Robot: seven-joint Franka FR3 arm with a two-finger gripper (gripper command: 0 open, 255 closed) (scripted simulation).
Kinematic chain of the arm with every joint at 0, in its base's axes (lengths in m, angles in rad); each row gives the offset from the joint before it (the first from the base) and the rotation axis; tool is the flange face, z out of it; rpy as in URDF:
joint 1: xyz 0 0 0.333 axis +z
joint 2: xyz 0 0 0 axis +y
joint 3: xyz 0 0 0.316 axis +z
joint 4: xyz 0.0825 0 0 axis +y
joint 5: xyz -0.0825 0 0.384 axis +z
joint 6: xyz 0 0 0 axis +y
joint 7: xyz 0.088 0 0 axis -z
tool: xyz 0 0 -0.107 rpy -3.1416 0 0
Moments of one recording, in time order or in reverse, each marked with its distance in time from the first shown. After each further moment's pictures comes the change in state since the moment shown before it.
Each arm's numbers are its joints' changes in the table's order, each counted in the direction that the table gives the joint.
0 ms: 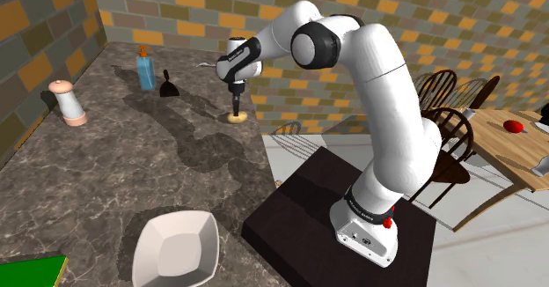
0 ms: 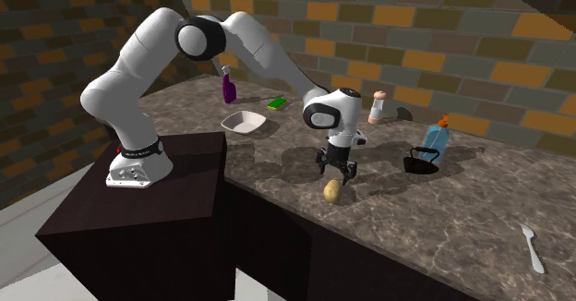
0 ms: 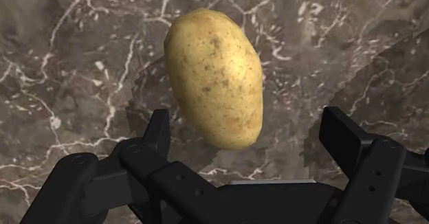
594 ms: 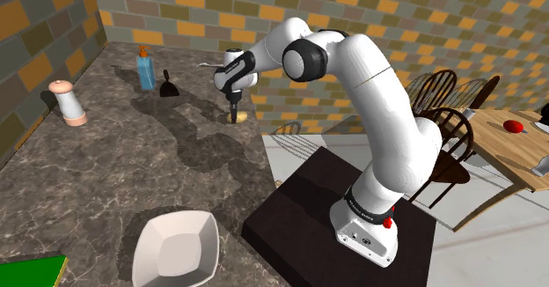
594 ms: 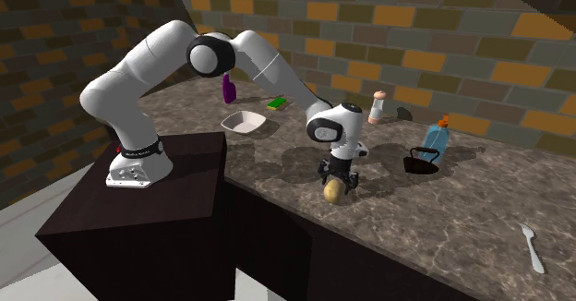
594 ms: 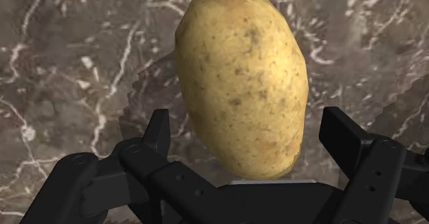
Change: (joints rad) arm -0.017 0.143 0.017 -0.122 -0.001 -0.024 -0.027
